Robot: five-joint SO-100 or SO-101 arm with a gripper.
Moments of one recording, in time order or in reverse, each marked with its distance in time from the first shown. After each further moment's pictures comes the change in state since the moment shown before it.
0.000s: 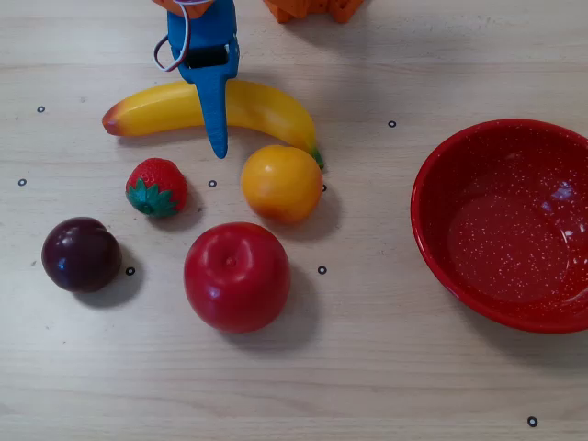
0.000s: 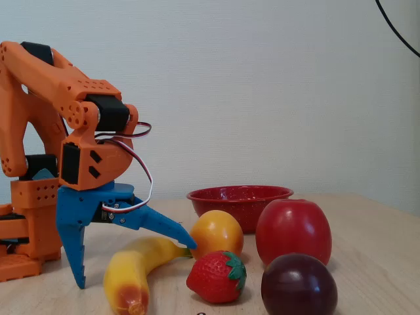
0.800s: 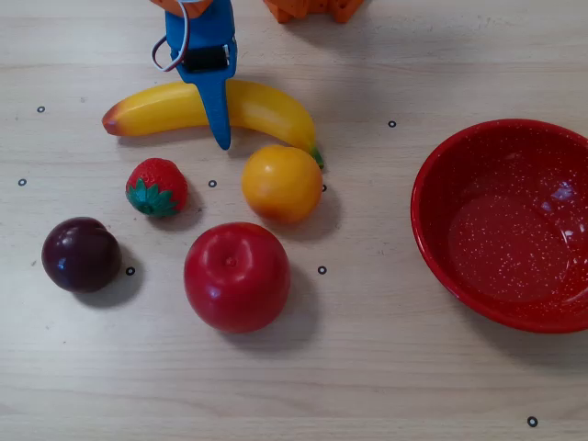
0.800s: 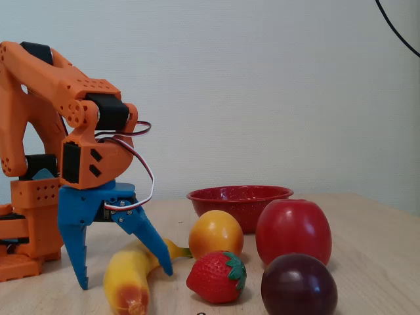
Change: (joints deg) arm 0.0 0.0 0.2 -1.0 1.3
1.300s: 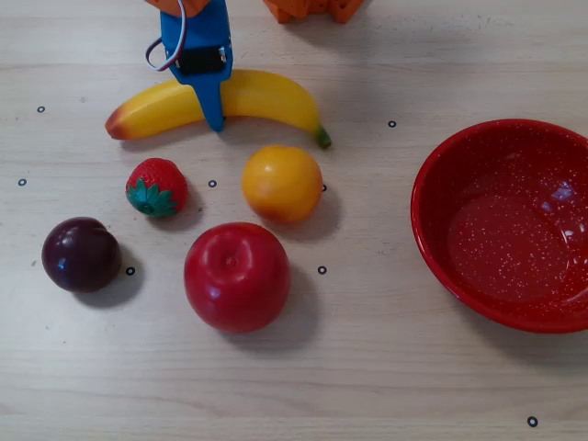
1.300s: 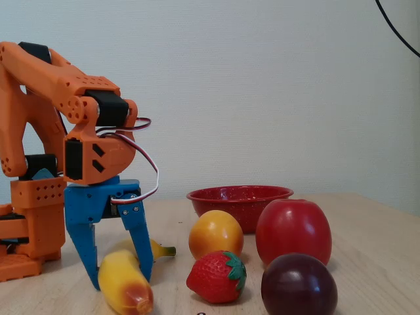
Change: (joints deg) arm -0.4 1.0 -0.1 -2.9 1.2
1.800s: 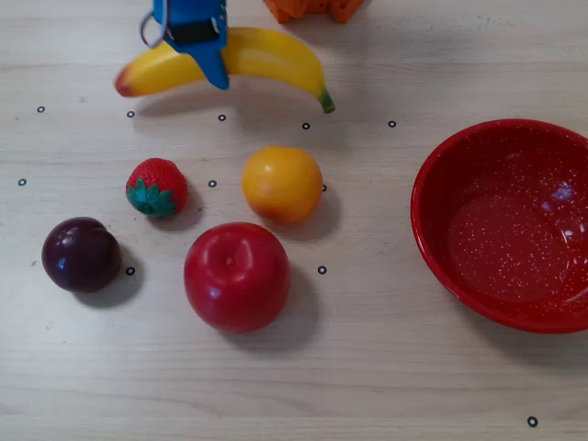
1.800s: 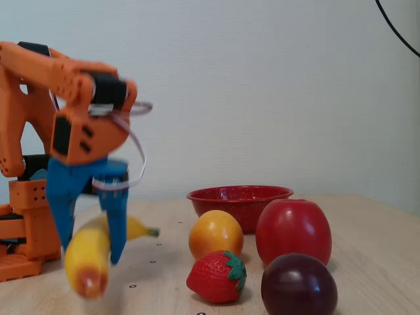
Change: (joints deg) arm -2.9 -0.1 -13.4 25.2 -4.2
